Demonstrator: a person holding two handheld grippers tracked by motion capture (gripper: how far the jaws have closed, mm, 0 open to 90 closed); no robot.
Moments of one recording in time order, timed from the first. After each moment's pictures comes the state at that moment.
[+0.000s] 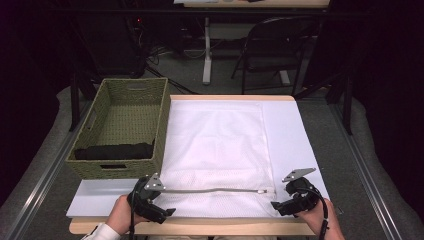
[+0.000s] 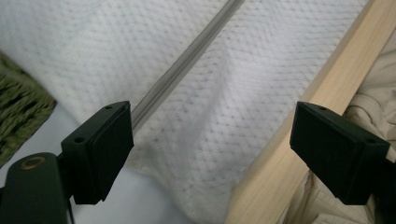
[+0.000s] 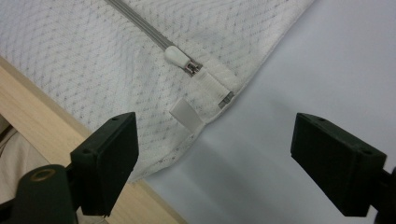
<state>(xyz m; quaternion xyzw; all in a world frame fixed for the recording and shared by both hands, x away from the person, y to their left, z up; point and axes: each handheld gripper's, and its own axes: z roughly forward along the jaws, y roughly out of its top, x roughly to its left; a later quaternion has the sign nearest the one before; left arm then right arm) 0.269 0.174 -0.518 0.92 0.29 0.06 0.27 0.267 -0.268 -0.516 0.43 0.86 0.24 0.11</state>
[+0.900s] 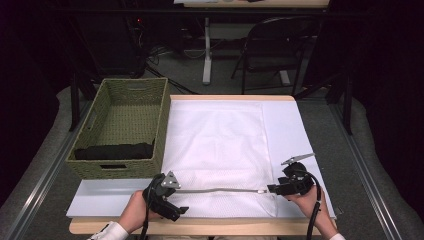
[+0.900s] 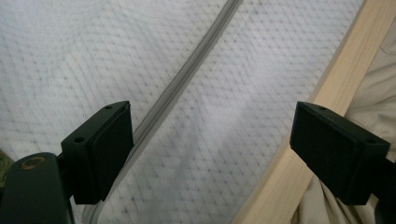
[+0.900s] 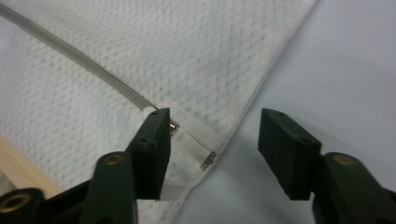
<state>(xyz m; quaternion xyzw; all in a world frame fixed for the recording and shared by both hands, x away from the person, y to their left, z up) 0.280 0.138 -0.515 0.92 0.27 0.05 0.27 0.311 -0.269 -0.525 0.49 0.82 0.28 0.05</state>
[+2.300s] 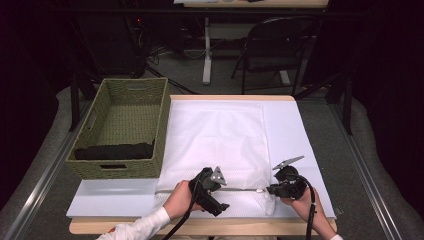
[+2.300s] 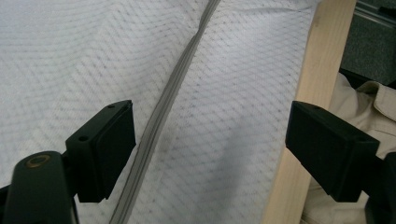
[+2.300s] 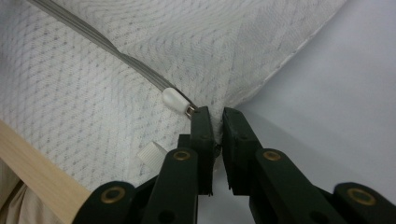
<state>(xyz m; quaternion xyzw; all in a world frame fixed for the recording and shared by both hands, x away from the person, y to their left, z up) 0.298 0.024 -0.510 0.94 0.17 0.02 0.28 0.303 -0.248 -0.526 0.47 0.84 0.25 0.05</state>
